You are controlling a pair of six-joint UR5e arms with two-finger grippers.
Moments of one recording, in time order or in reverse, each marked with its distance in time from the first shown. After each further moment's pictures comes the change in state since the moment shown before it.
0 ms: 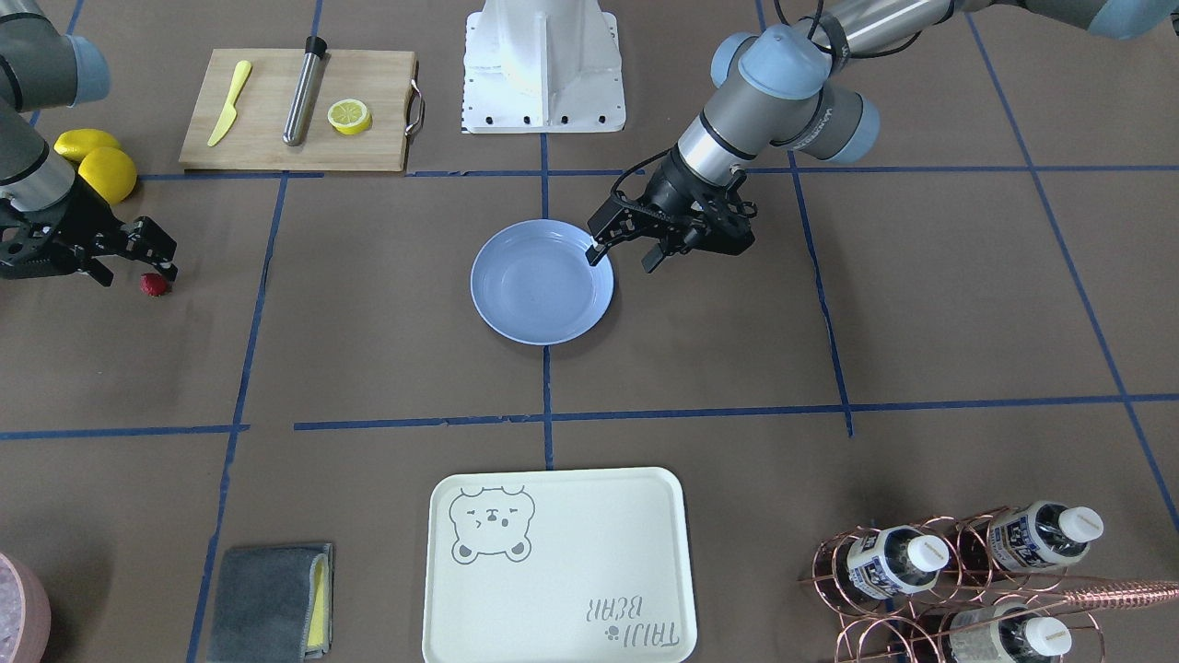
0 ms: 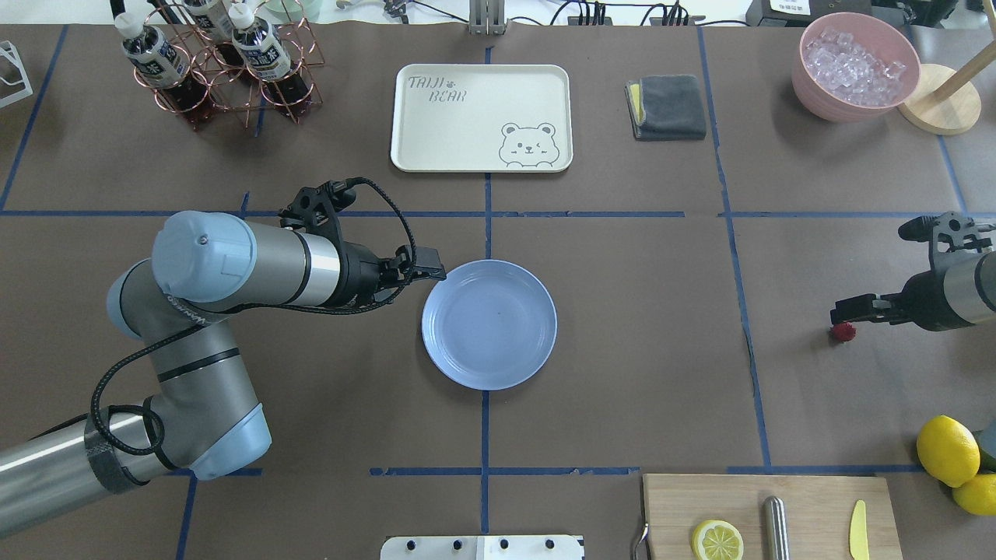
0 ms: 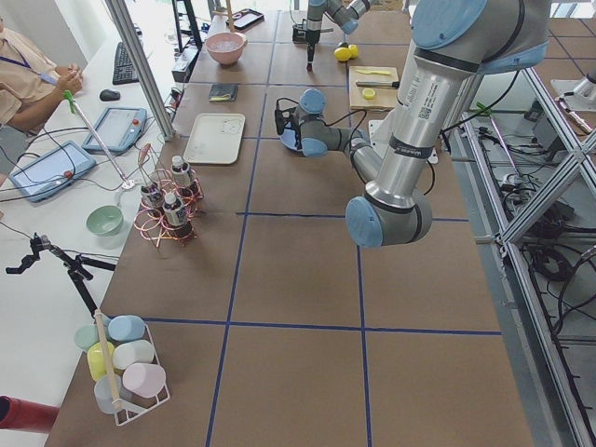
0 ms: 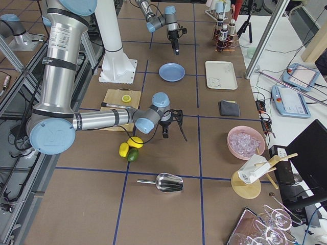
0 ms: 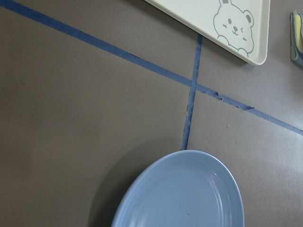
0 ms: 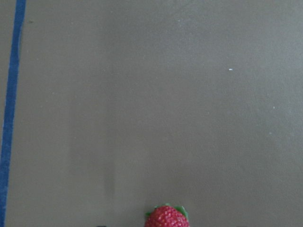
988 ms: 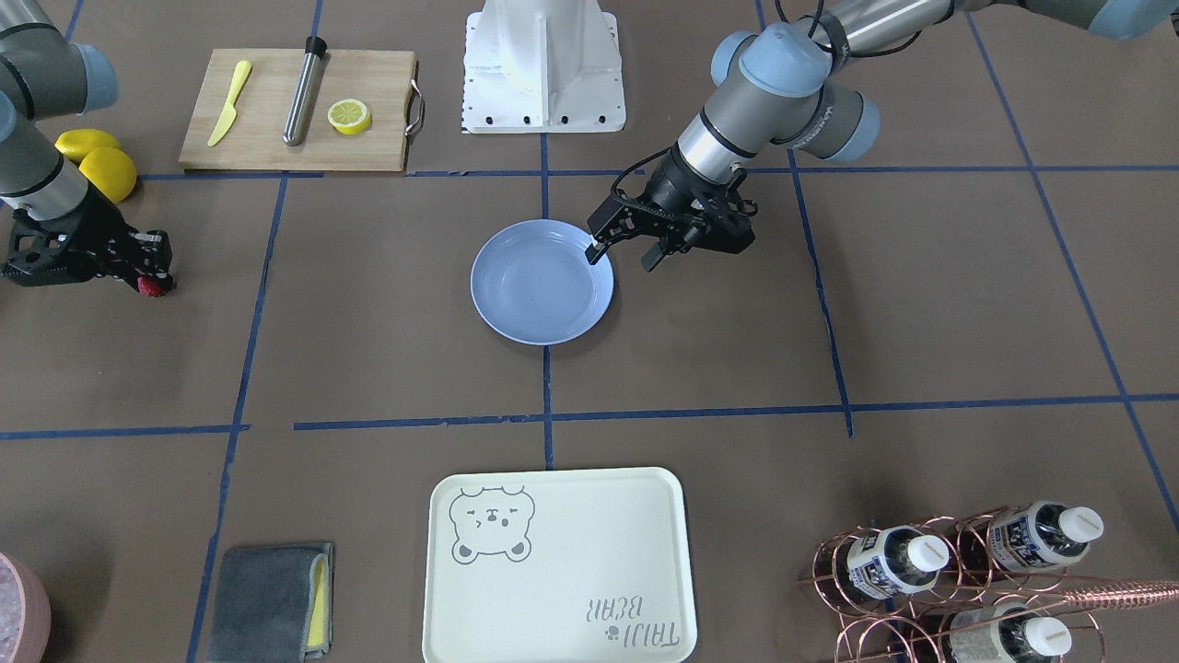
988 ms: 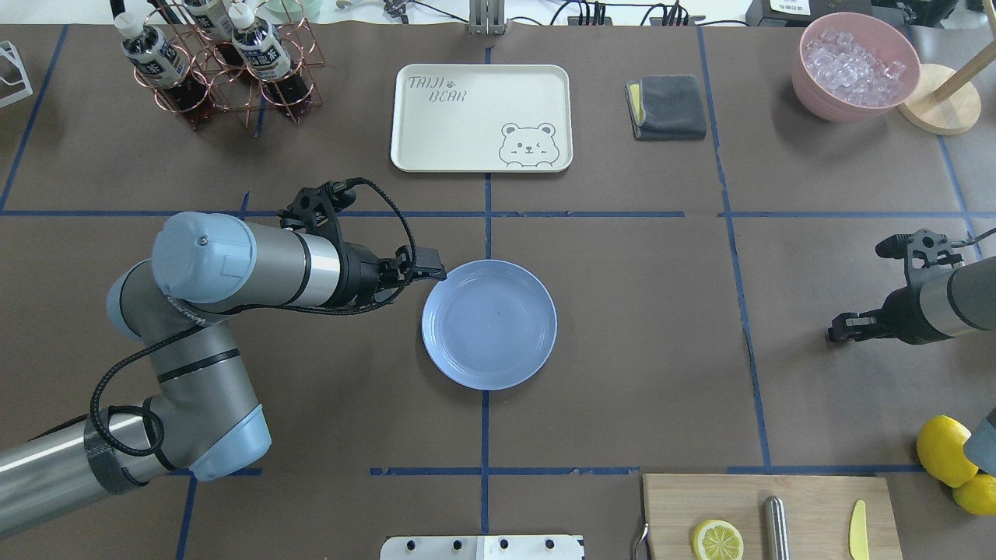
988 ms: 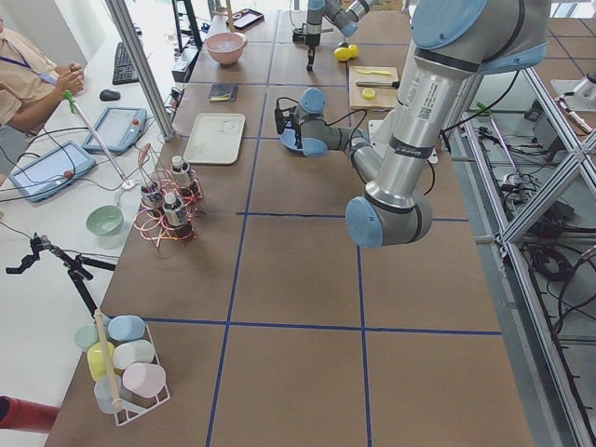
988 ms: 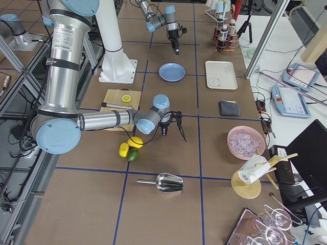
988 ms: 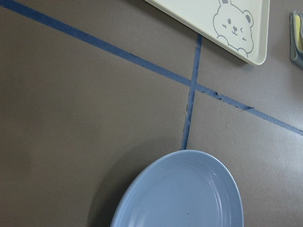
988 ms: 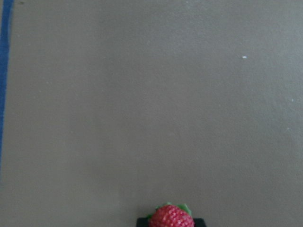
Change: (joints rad) left arm -0.001 0.001 -0.008 -0.001 0.003 -0.002; right arm -0.015 0.024 -0.022 -0.001 0.007 0.000
